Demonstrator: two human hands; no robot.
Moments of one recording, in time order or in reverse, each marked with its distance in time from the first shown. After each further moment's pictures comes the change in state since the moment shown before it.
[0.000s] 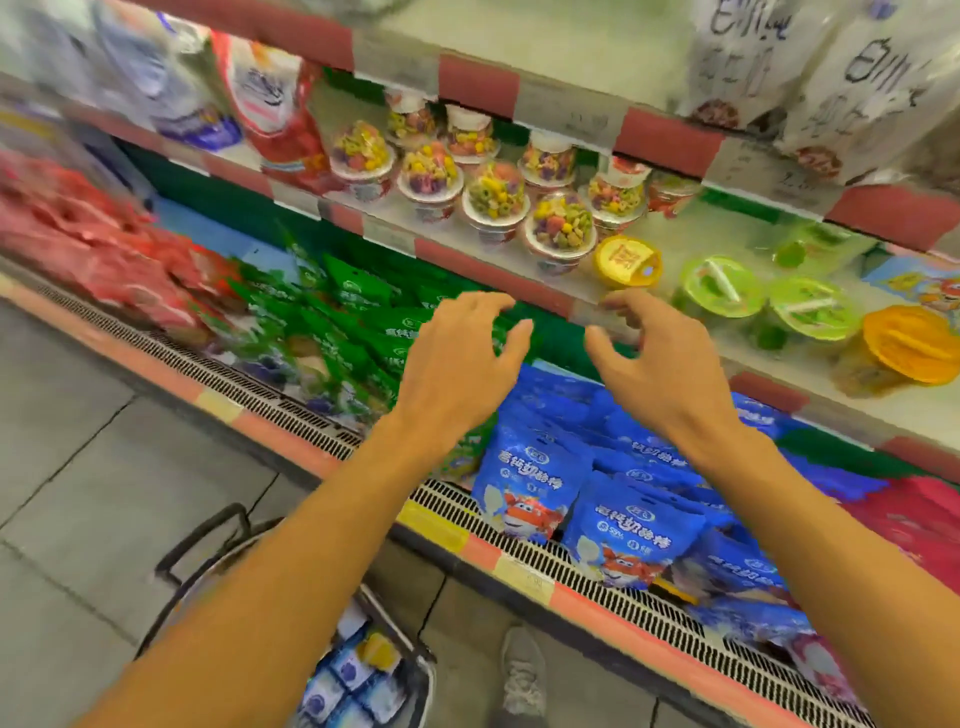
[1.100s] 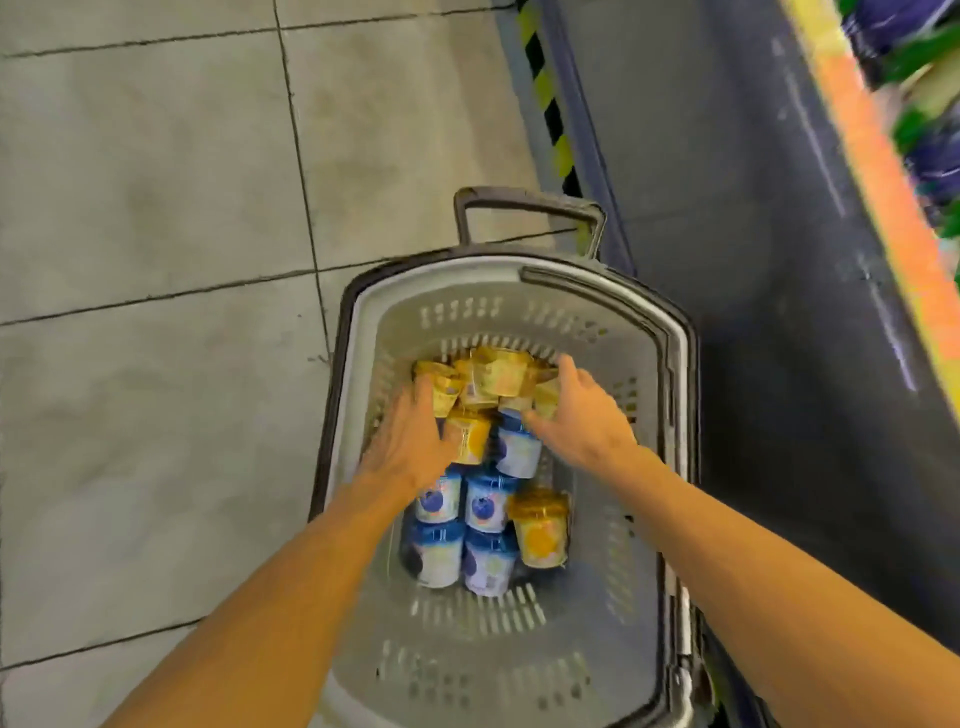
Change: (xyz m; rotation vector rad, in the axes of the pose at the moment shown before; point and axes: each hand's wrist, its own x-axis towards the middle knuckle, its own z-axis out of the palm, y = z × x) left_hand -0.458 -0.552 0.236 -0.189 -0.058 -1.226; right_hand -0.233 -0.063 0.686 -0.431 -1.093 -0.433
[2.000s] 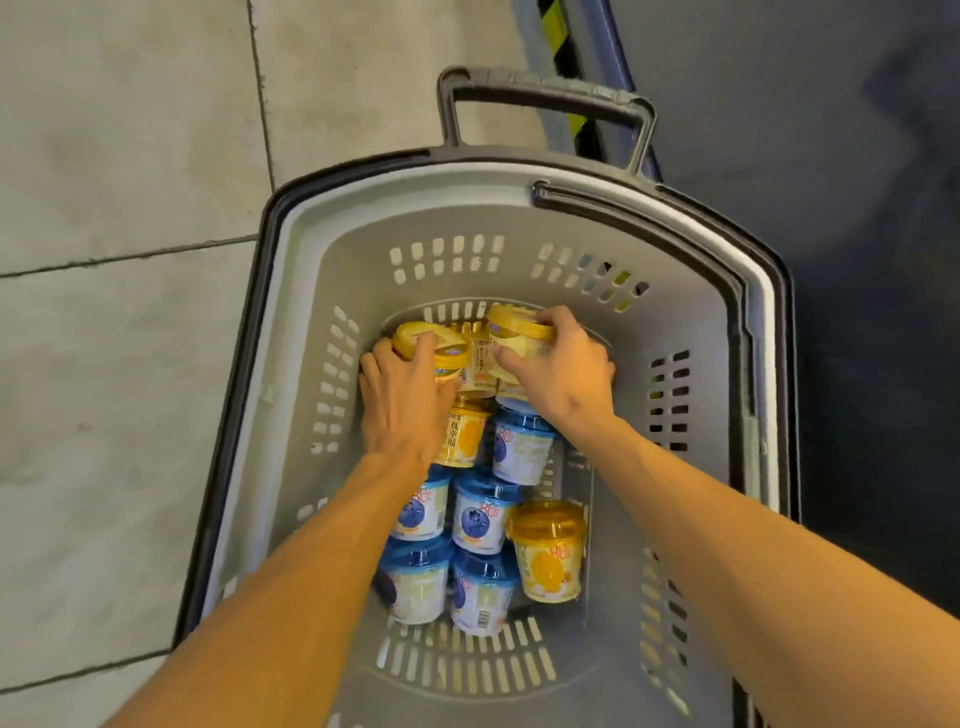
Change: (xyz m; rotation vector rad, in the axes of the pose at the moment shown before) left_hand 0.082 -0.015 0.077 0.149 0.391 0.049; right_hand 0.098 0.021 0.067 0.310 0.305 0.013
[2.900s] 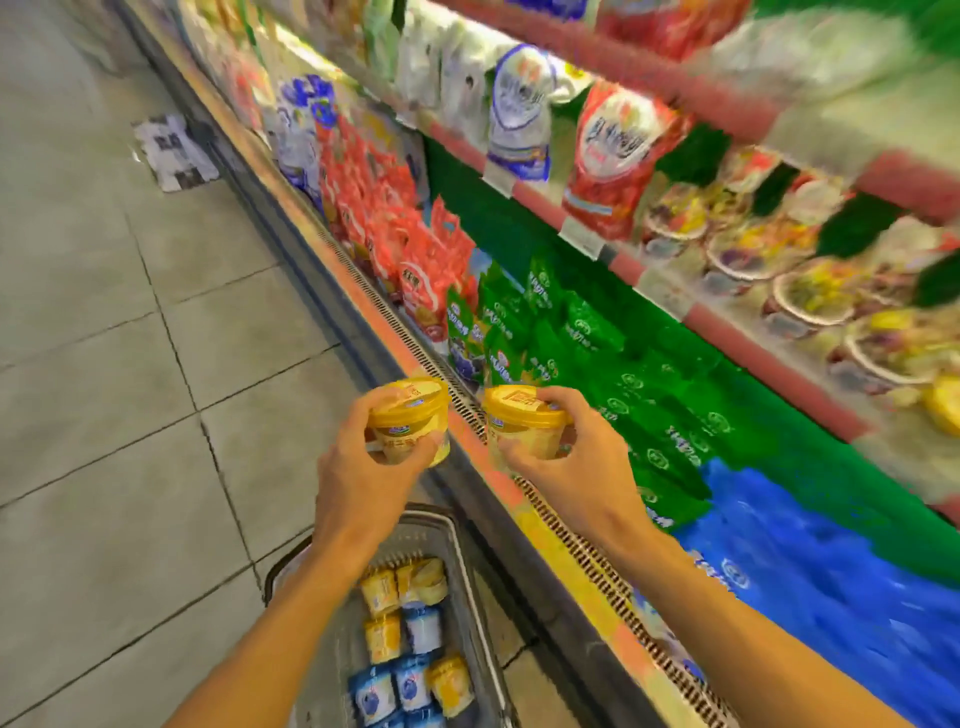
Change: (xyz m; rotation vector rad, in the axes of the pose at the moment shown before) left_hand -0.164 0.357 -0.502 -0.718 0.039 0.454; right_hand -0.298 -0.126 -0.551 0.413 0.526 -0.111
